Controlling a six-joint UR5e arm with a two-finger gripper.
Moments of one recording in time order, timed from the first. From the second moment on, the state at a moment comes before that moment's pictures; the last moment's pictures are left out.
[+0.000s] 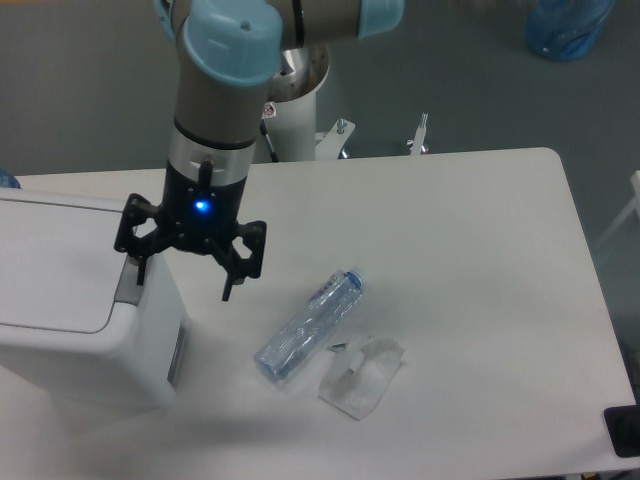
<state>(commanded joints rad) 2.23 -1.79 -1.43 -1.17 1.21 0.24</state>
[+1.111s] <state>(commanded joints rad) 2.23 -1.79 -1.44 -1.17 1.24 0.24</state>
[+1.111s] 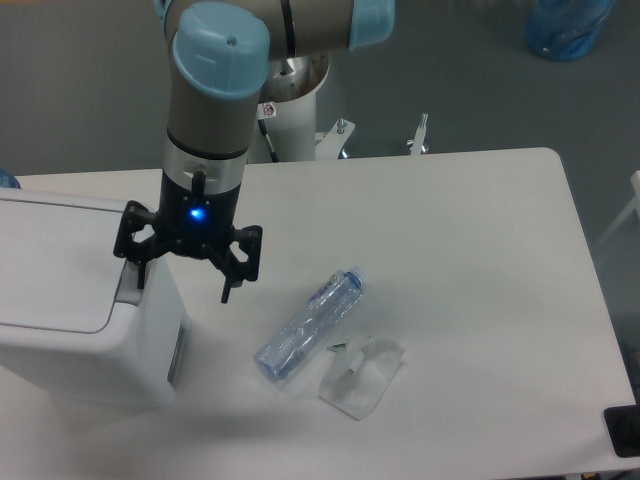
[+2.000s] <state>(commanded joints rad) 2.26 -1.78 -1.43 -1.17 1.24 0.24</state>
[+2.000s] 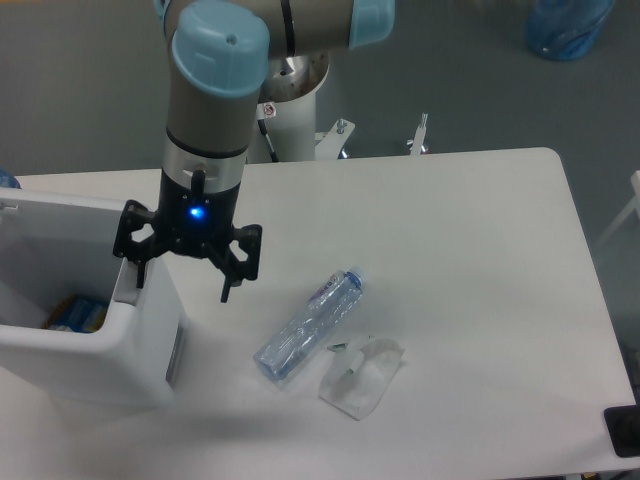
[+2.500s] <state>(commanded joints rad) 2.57 -1.78 -1.46 -1.17 1.26 0.41</state>
